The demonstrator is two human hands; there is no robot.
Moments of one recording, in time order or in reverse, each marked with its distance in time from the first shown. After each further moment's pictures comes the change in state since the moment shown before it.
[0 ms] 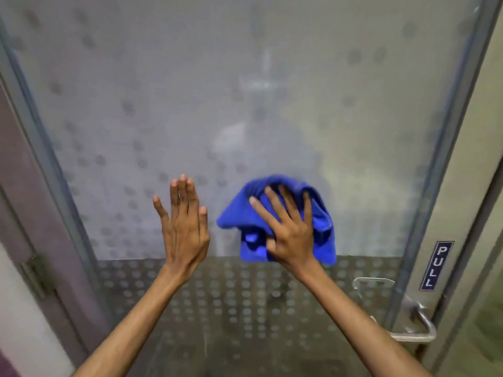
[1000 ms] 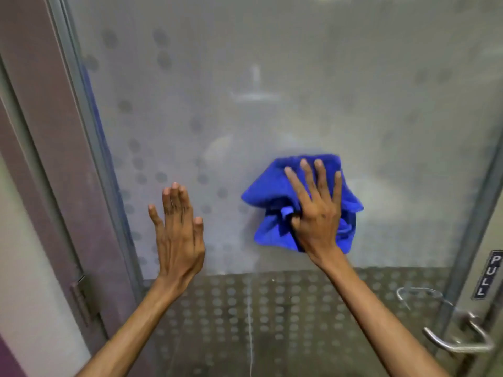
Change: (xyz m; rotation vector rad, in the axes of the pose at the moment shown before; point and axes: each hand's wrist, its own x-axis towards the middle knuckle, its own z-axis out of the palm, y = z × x) left_hand 0.019 -0.123 -0.029 -0.103 0.028 0.013; right_hand 0.089 -0.068 0.012 0.011 0.089 0.117
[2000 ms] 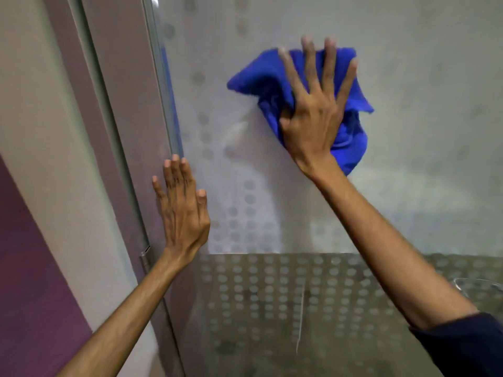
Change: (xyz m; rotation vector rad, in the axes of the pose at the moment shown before) left_hand 0.007 -0.097 -0.042 0.044 0.084 -0.036; right_hand 0.143 -0.127 0.040 -0.110 0.224 0.038
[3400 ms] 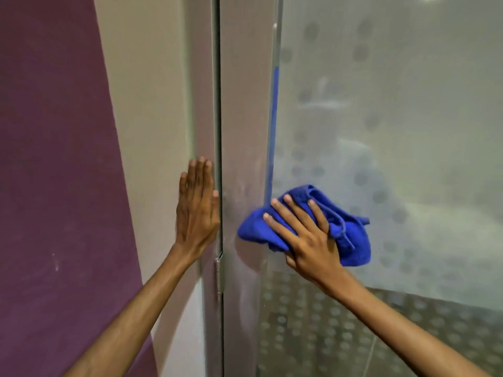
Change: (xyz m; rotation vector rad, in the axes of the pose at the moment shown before) left_hand 0.015 -0.140 -0.037 0.030 0.060 0.092; right_hand -0.173 -0.108 0.009 0.227 -0.417 -0.516
